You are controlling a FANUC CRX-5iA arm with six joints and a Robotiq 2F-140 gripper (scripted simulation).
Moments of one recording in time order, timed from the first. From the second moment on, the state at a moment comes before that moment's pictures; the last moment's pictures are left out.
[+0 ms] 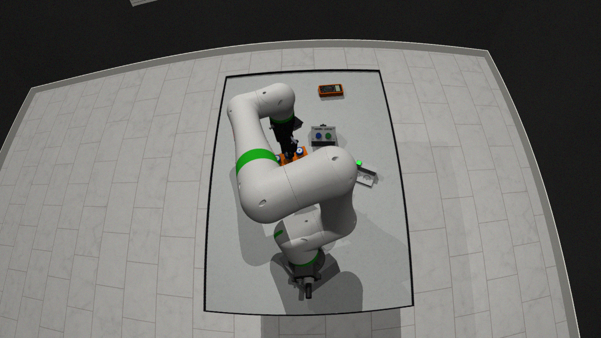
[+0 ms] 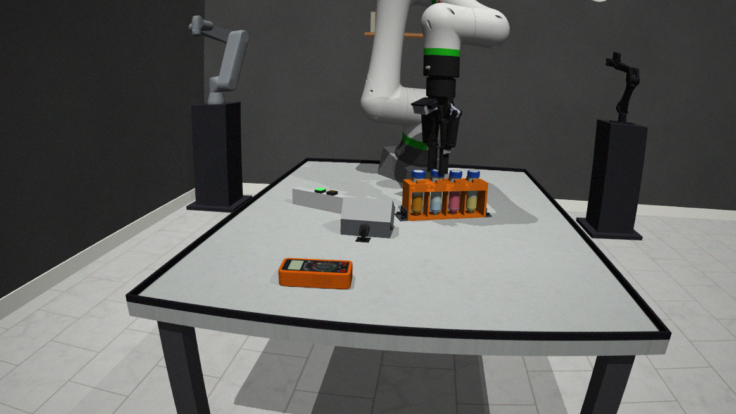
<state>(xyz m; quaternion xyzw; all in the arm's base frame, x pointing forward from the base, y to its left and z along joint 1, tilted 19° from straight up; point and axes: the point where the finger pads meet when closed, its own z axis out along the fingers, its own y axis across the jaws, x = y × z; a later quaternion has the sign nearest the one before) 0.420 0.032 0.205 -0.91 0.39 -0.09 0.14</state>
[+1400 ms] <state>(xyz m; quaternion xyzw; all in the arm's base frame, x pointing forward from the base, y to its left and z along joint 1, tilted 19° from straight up) 0.422 0.033 0.200 -0.89 0.42 -0.08 0.15</state>
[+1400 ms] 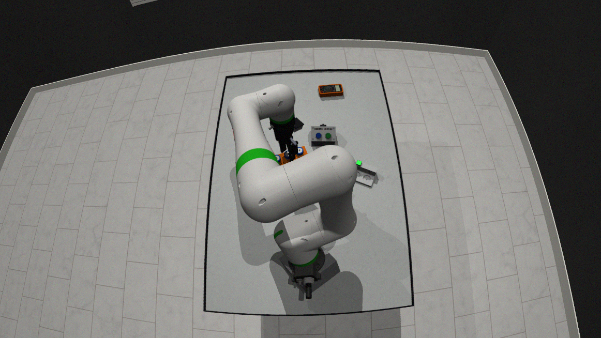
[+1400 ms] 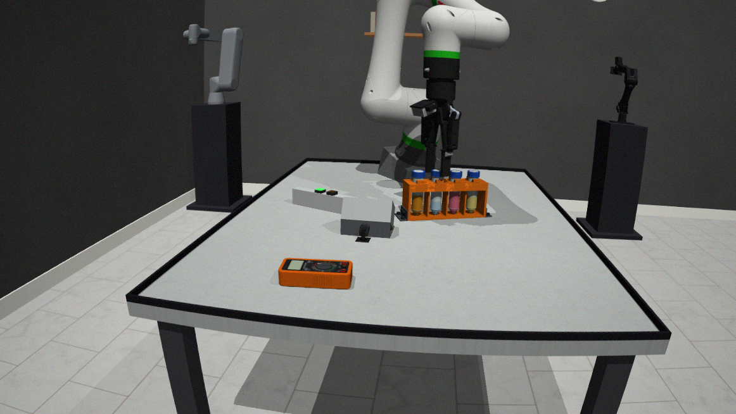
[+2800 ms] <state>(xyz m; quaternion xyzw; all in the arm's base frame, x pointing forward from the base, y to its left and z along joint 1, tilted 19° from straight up) 0.423 0.033 0.198 -0.73 0.66 -0.03 0.17</state>
